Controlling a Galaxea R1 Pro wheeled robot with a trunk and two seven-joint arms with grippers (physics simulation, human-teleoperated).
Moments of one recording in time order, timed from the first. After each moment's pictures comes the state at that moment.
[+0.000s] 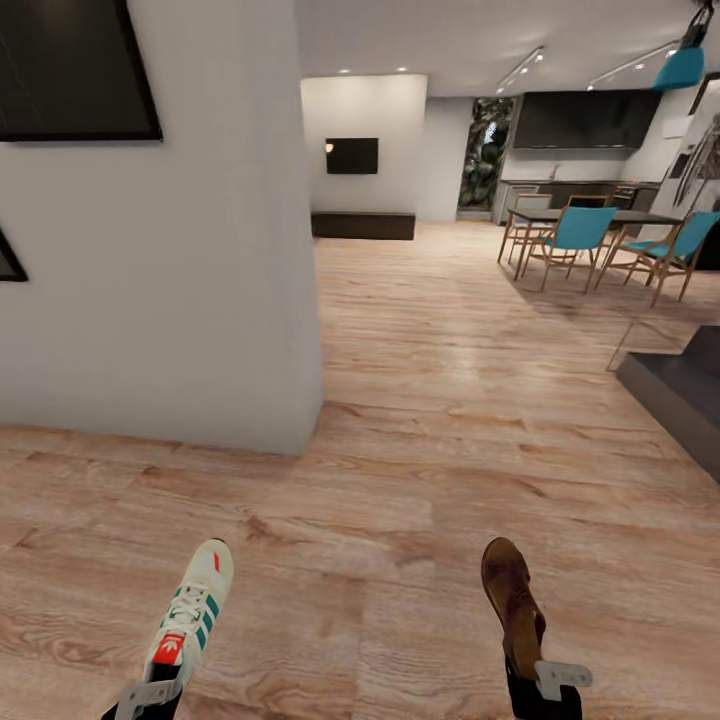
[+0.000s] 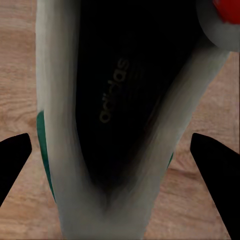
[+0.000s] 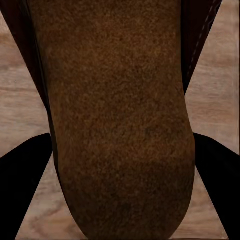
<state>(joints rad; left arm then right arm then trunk) -0.34 0.12 0.96 -0.24 -0.70 -0.47 -0.31 -0.30 -0.04 -0.28 -0.32 0.19 -0.48 -0.02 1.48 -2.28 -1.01</state>
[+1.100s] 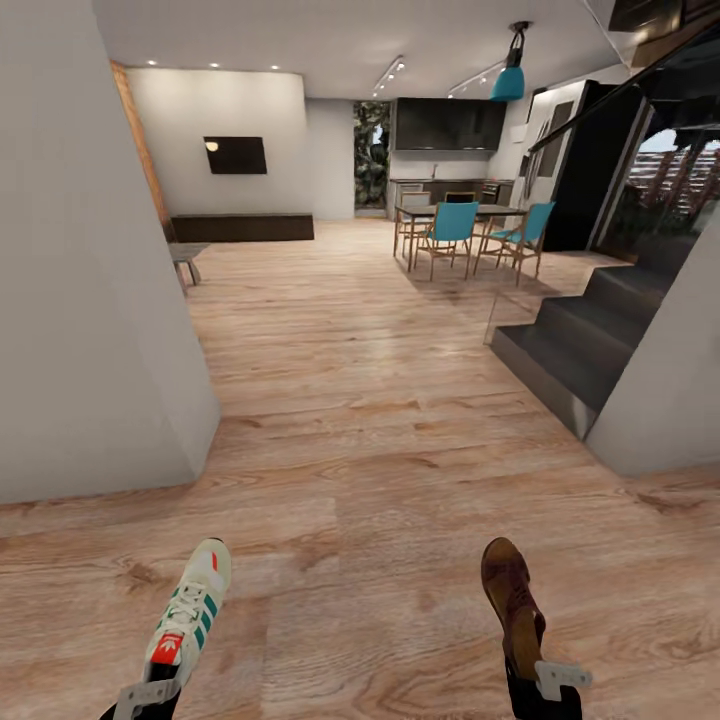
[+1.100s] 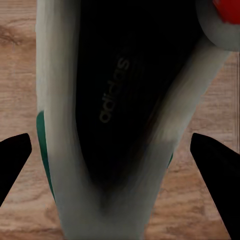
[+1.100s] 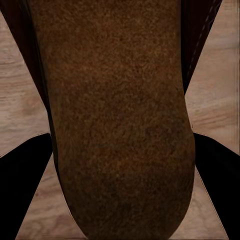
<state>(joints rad) -0.34 0.12 0.96 -0.24 -0.69 -0.47 -0.31 -0.30 -0.04 -0.28 -0.31 0.19 -0.48 -0.02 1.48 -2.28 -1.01</state>
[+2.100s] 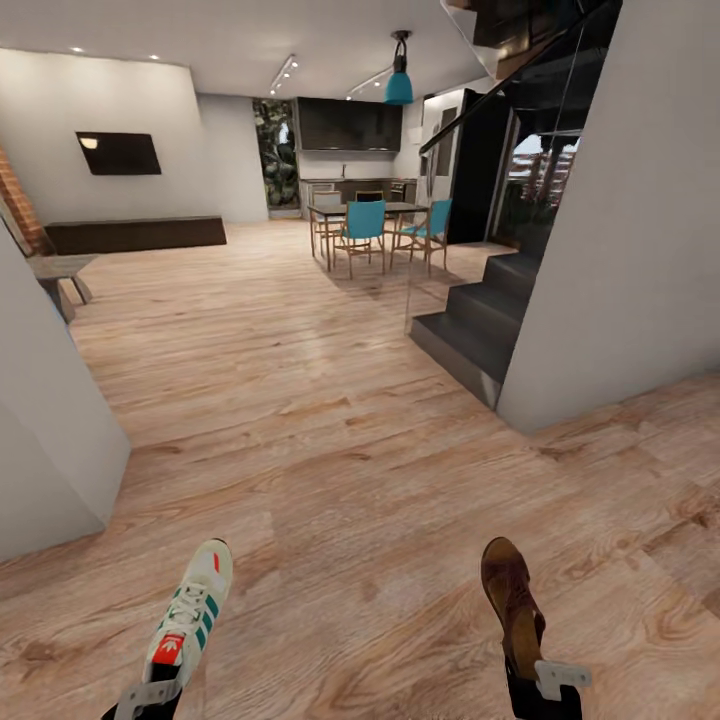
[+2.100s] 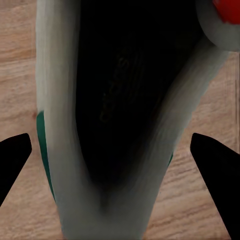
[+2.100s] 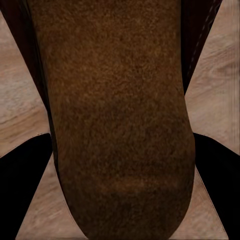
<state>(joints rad) -0.34 0.12 0.96 -0.24 -0.70 -0.47 -0.31 -0.30 -0.04 -0.28 -0.32 0.19 -0.48 -0.02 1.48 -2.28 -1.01</state>
